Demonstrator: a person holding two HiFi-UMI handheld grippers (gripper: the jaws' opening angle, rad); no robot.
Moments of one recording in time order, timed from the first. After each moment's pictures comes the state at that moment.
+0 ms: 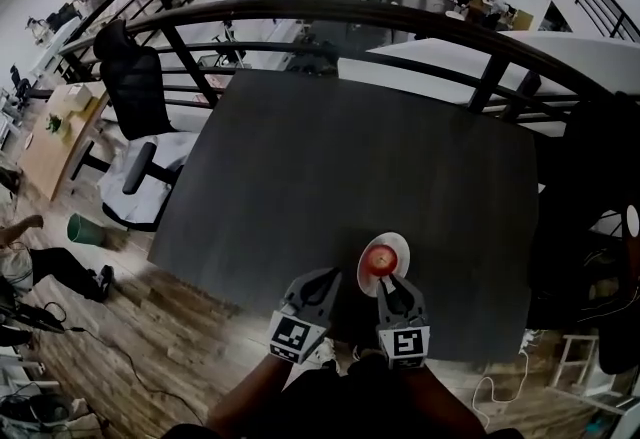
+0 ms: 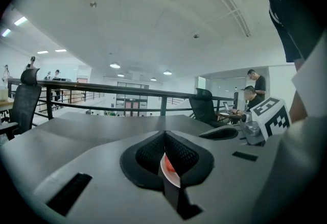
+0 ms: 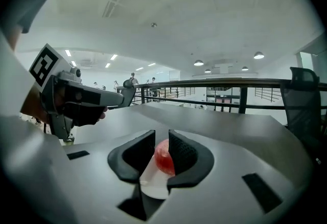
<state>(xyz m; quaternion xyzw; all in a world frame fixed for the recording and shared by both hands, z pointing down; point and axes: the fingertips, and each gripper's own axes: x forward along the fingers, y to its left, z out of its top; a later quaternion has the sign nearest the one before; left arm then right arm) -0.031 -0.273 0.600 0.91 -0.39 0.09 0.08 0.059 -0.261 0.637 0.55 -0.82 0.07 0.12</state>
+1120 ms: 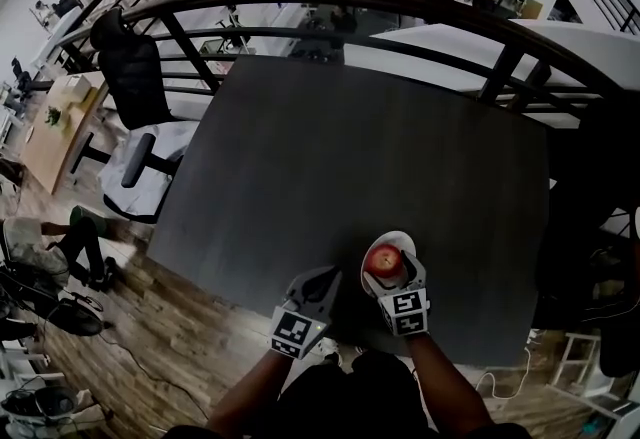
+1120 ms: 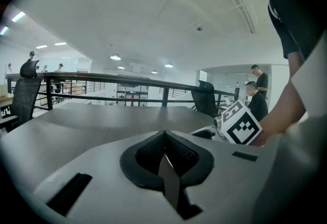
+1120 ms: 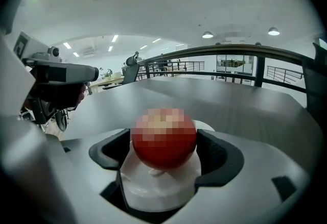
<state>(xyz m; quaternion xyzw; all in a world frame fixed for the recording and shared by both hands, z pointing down) -0.037 -0.287 0.641 0.90 -0.39 0.13 0.11 0.059 -0.312 0.743 0.48 -0.83 0.16 0.23</state>
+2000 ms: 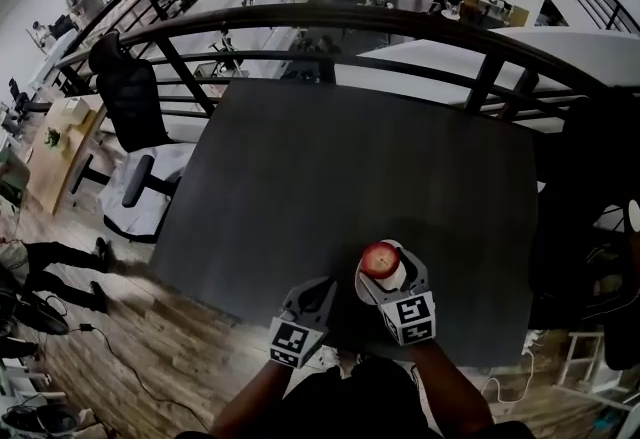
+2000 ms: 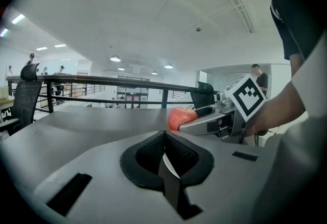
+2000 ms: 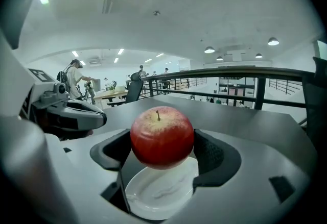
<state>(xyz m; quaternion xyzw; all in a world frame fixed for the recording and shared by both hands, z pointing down) -0.035 -0.279 0.629 0.90 -0.40 0.13 0.11 0.055 -0.321 0.643 0.48 -0.85 0.12 0.17</state>
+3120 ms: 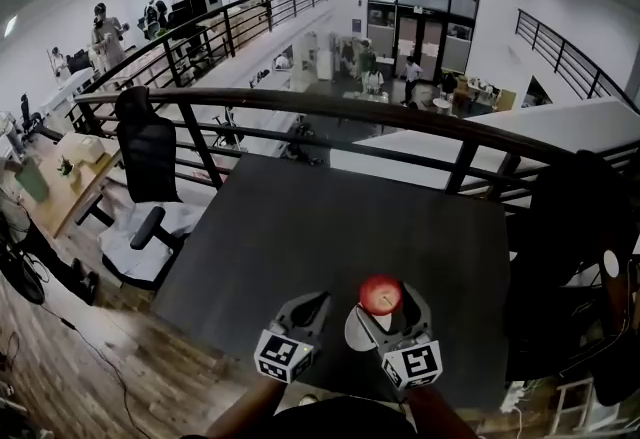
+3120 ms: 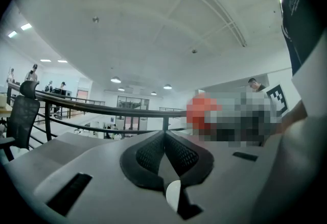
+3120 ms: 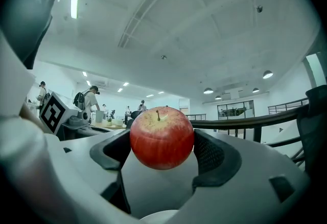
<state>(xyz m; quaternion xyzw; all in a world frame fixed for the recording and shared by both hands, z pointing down) -0.040 -0.304 0.501 0.91 -0.41 0.02 0.04 0.055 -0.290 0.465 0.50 -0.87 -0.03 0.00</state>
